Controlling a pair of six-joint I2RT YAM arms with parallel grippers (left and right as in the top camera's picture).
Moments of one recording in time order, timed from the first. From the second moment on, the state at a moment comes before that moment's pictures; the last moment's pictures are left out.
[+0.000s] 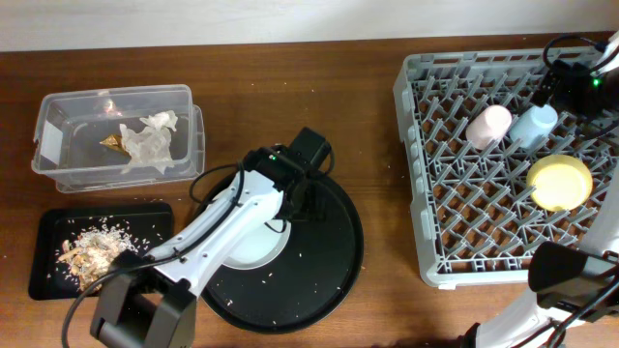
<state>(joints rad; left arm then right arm) -0.62 1.75 1.34 -1.03 -0.06 -0.56 -0.37 1.89 2.32 -1.64 -0.06 0.21</state>
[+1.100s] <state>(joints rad) -0.52 1.74 1.72 -1.35 -0.20 -0.56 -0.37 1.89 2.32 -1.64 -0.06 0.21</state>
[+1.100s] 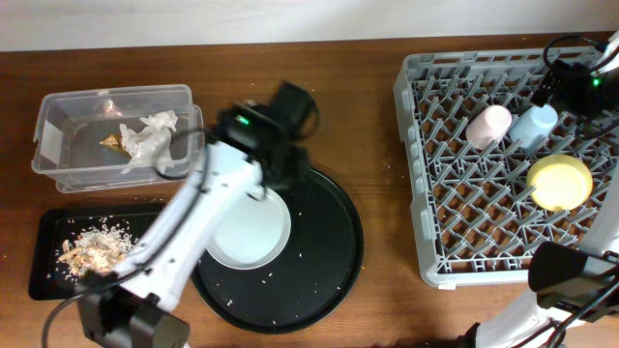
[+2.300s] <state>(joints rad) 0.48 1.75 1.93 -1.56 -0.23 -0.56 -0.37 1.89 2.32 -1.64 -0.26 0.21</state>
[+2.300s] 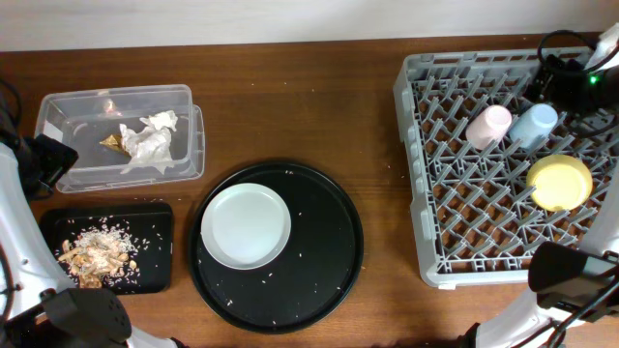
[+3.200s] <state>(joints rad) 0.48 1.75 1.93 -1.56 -0.22 -0.56 0.68 2.18 2.30 -1.60 -0.13 0.25</state>
